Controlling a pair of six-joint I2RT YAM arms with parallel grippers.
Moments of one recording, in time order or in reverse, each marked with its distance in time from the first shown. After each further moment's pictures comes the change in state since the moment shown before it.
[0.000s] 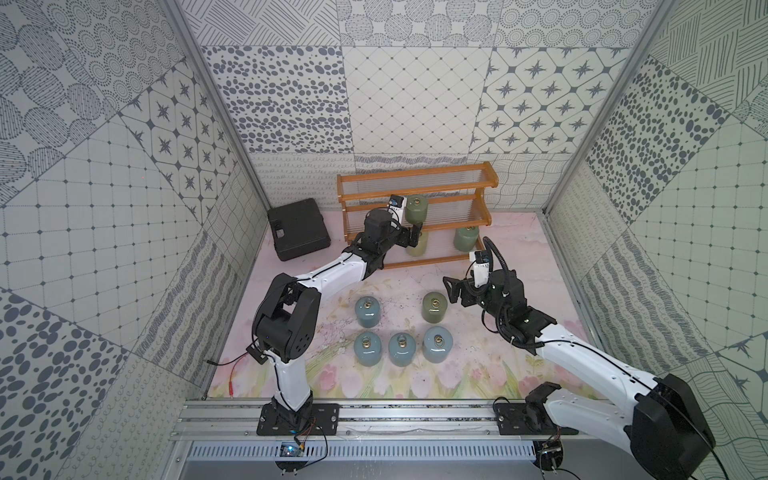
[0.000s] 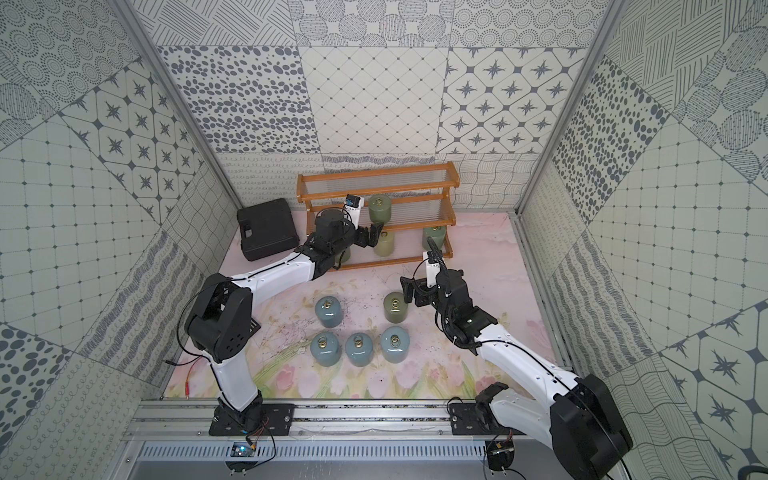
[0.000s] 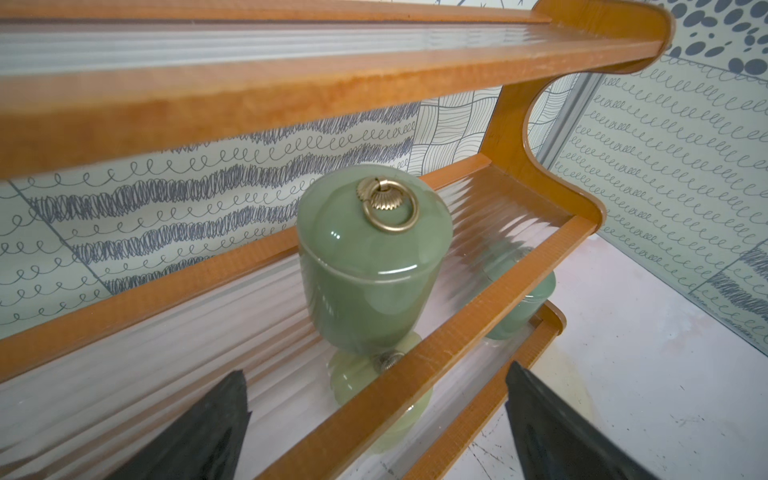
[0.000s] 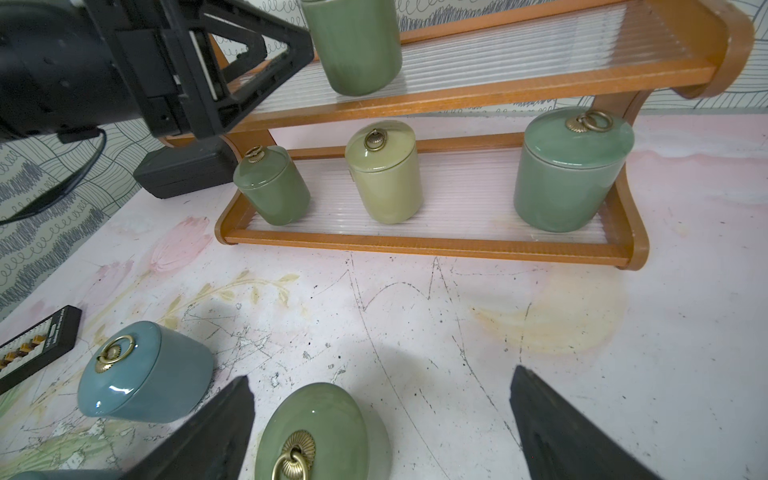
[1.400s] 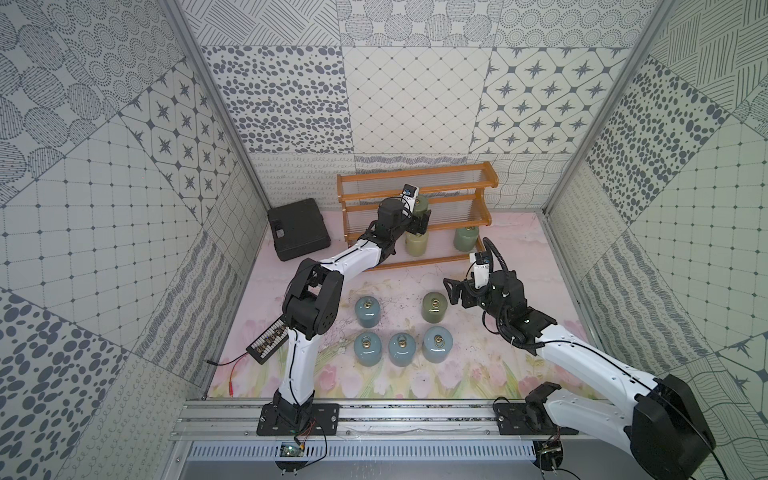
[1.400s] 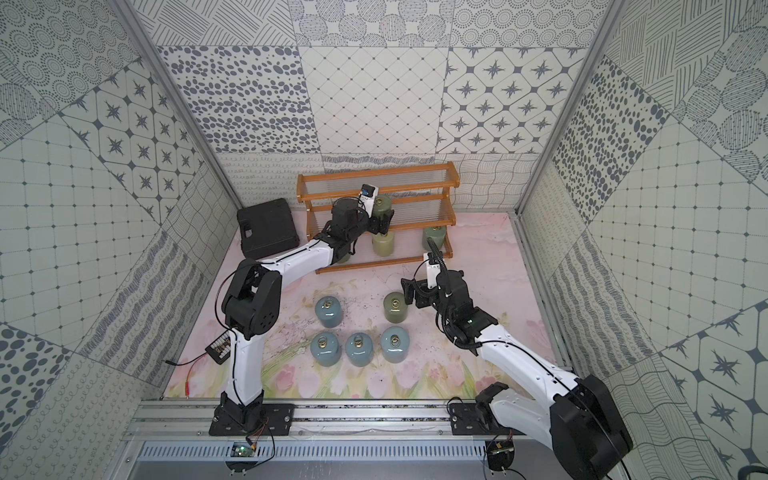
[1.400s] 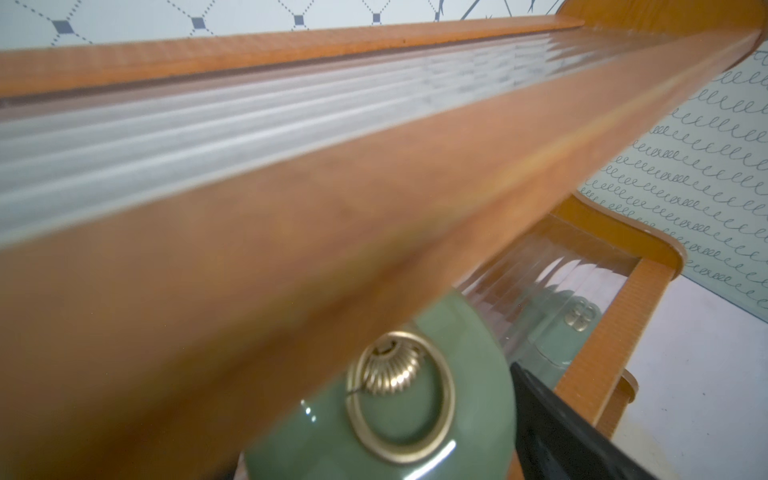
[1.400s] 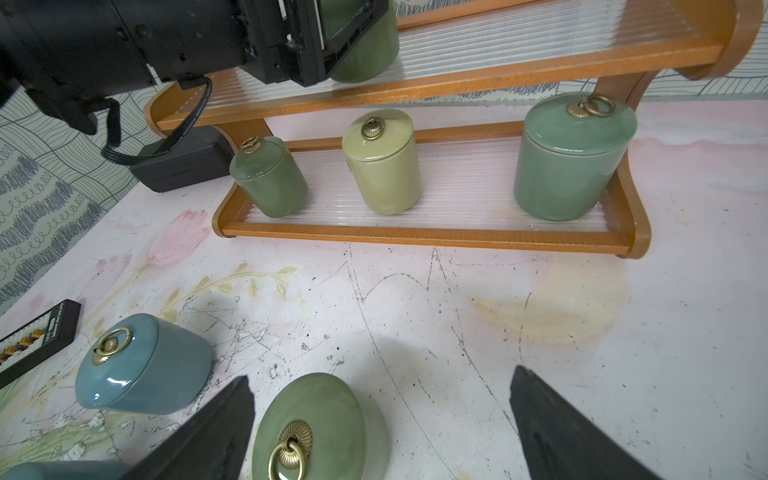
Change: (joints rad) left arm 0.002 0.260 0.301 0.023 -0.005 0.090; right arm -0.007 -0.002 -0.008 -0.014 -0.010 0.009
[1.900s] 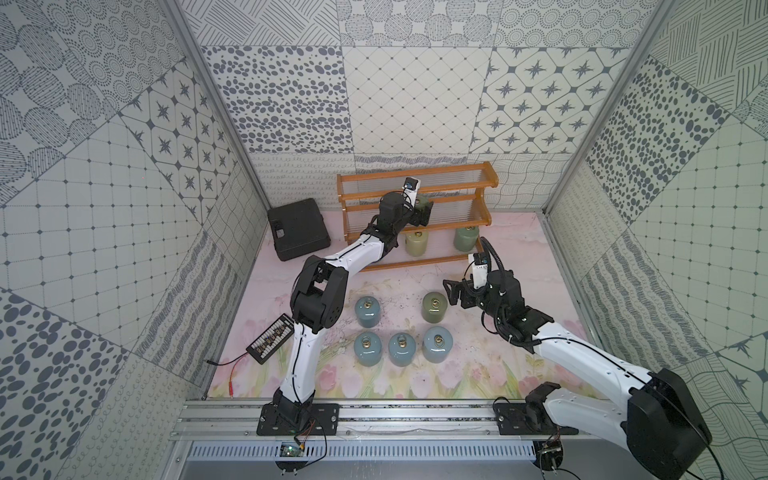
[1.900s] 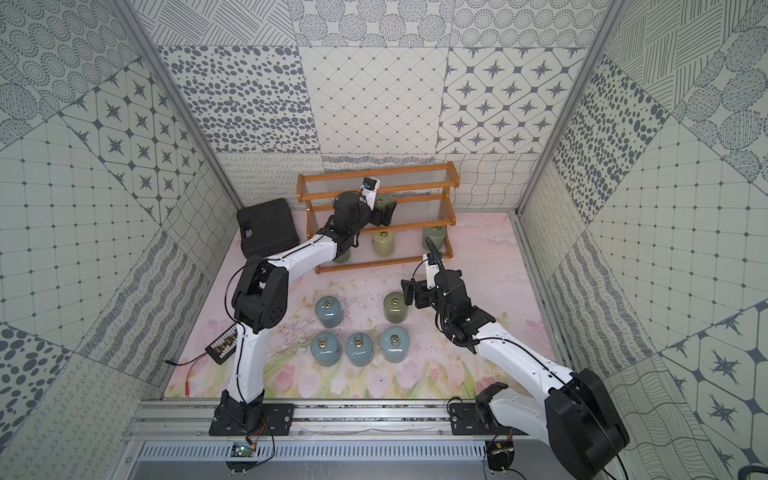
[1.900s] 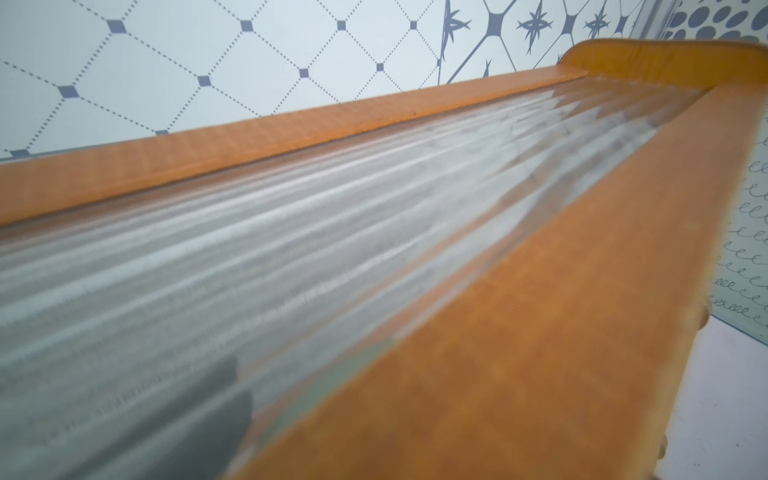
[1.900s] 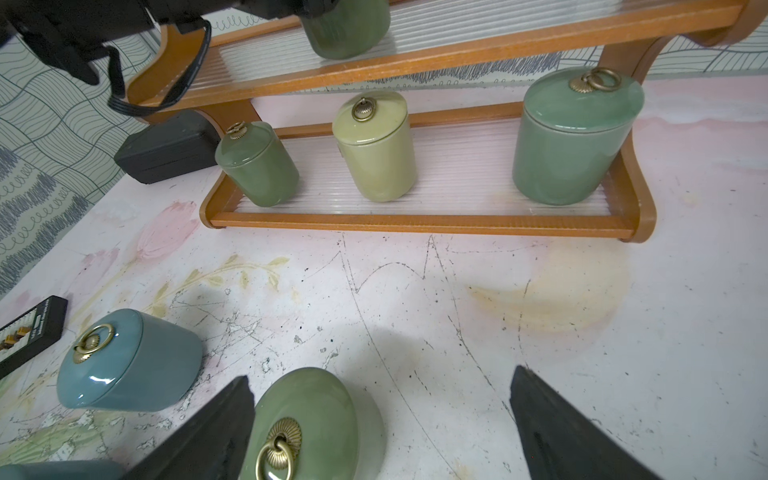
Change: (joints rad) left arm 0.016 0.086 0.132 0.021 0.017 0.011; right arm -0.005 0.040 0.002 -0.003 -0.002 0.006
